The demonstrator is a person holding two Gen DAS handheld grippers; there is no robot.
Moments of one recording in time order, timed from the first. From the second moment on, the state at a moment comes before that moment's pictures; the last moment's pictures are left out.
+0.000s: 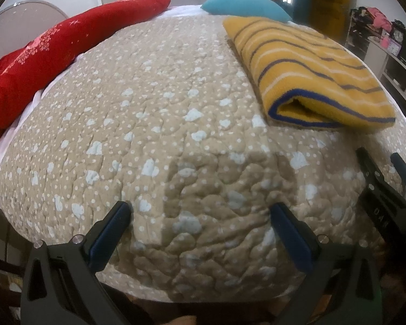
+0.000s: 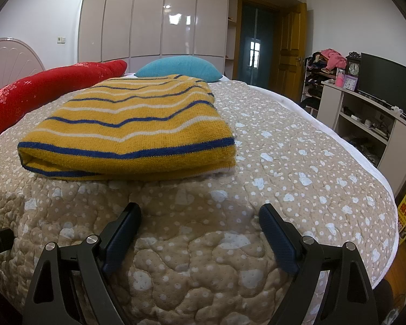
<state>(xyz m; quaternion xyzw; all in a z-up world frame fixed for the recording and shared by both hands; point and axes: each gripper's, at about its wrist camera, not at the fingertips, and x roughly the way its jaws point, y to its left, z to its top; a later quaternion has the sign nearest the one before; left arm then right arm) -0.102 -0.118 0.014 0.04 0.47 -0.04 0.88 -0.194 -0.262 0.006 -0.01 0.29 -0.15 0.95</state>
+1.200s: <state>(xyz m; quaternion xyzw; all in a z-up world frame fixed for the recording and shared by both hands) -0.104 -0.121 0.014 0.04 0.47 -0.03 0.88 -0.194 -0.262 0.006 -0.01 0.29 -0.15 0.95</state>
